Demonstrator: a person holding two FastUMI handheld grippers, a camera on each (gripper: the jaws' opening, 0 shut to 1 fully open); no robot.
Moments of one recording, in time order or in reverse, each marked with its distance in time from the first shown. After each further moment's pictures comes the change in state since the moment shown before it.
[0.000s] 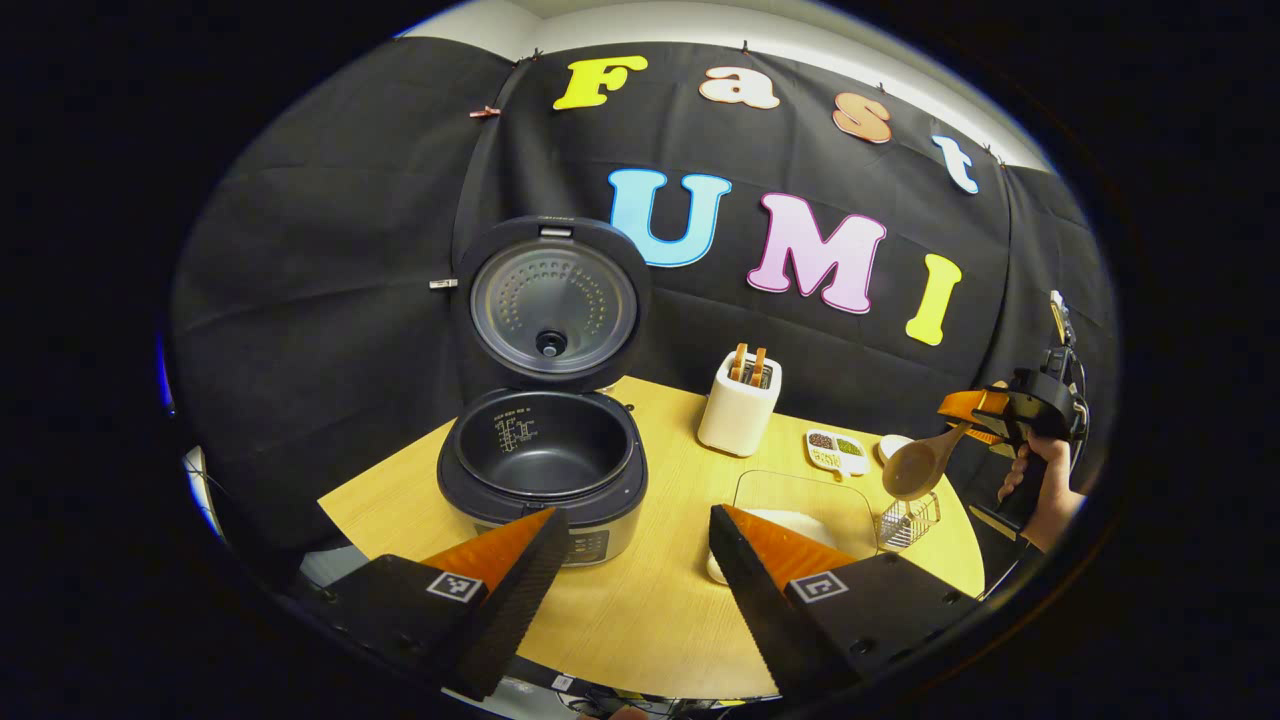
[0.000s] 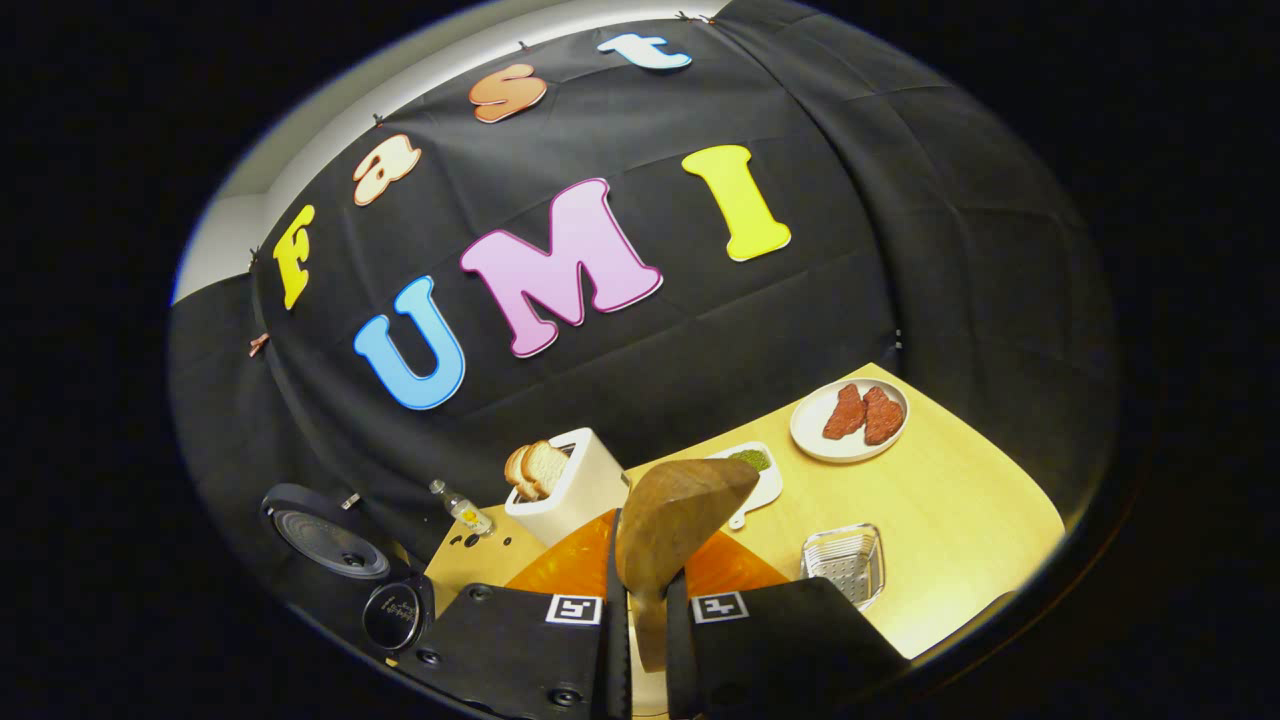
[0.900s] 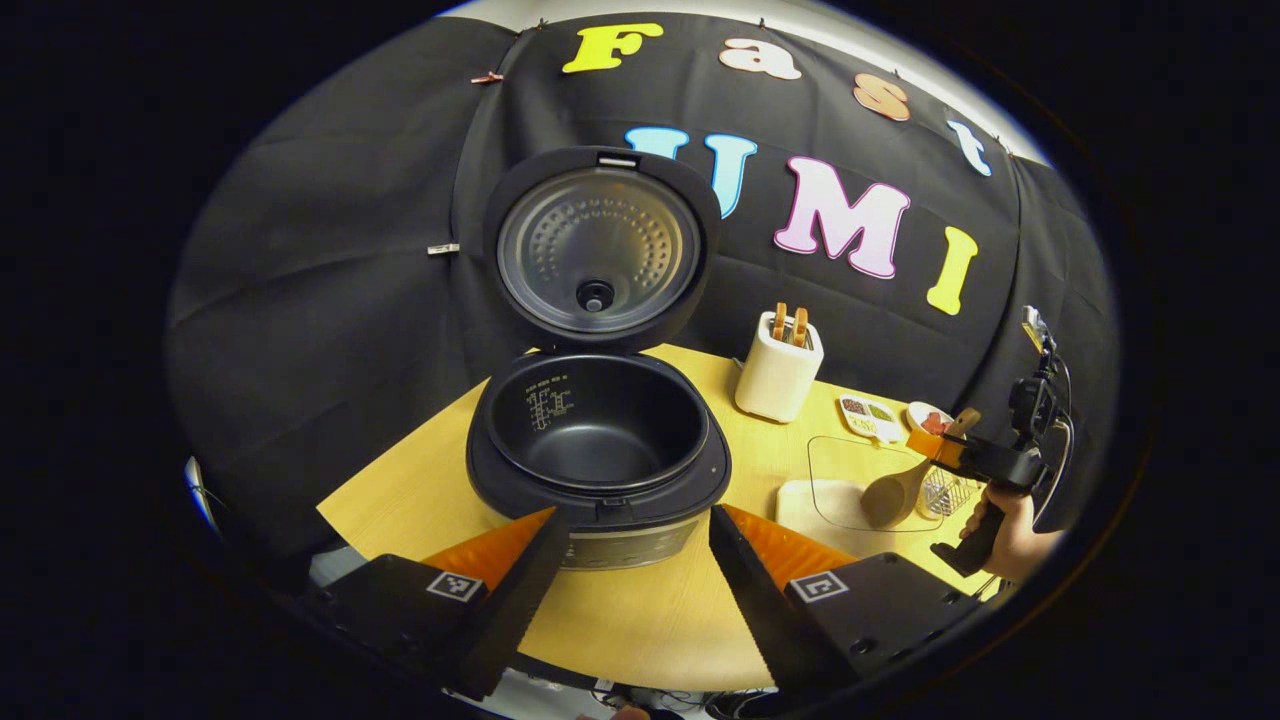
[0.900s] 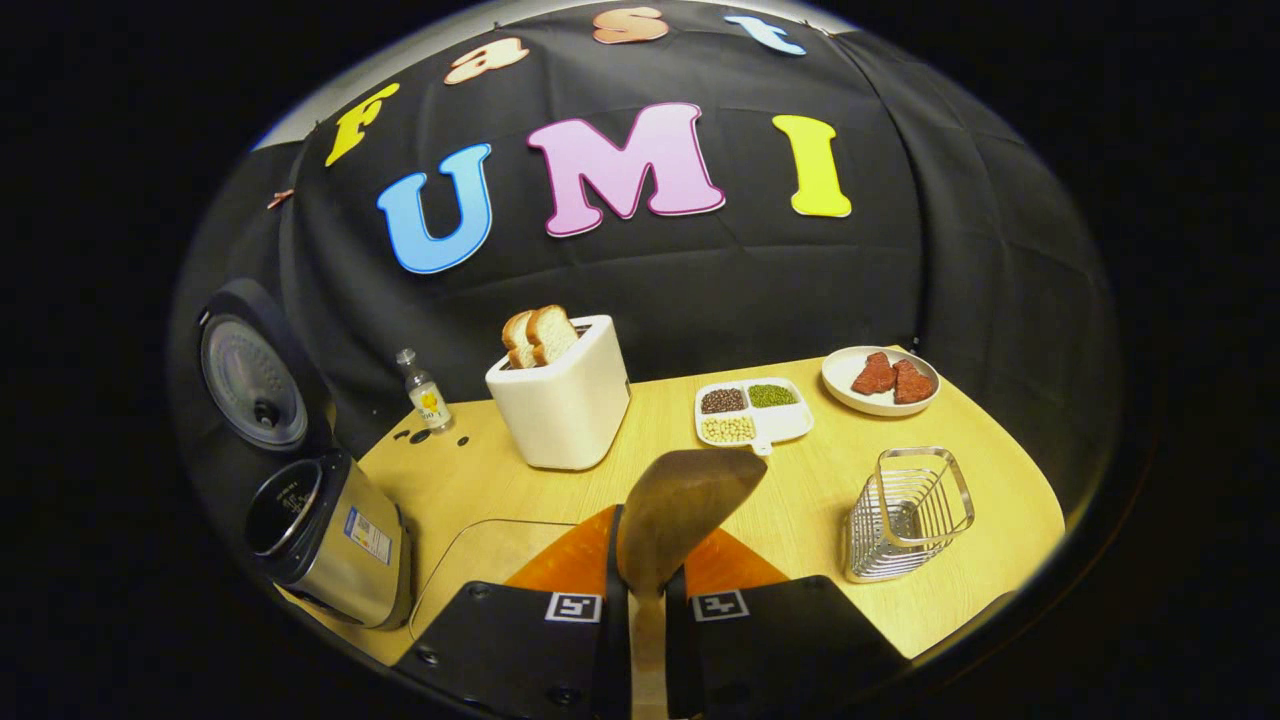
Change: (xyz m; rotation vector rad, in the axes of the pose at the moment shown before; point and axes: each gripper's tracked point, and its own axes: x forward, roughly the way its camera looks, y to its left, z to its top) left arm 0.049 0.068 -0.029 0.031 0.106 -0.023; right arm 0.037 0.015 -0.156 -0.282 0.119 -0.066
